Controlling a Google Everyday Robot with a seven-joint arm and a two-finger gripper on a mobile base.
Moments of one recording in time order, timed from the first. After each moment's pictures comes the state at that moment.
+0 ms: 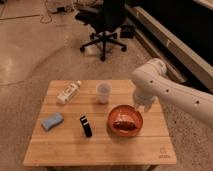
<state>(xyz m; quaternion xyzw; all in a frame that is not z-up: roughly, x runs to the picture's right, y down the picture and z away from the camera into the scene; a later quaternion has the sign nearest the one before) 0.168 0.087 0.719 -0.25 -0.16 -0.62 0.73</state>
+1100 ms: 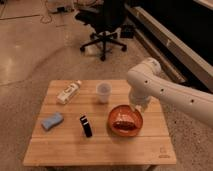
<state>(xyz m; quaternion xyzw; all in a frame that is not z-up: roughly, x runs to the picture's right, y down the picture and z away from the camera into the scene) 0.140 0.102 0.702 -0.25 -0.16 -0.63 0.72</state>
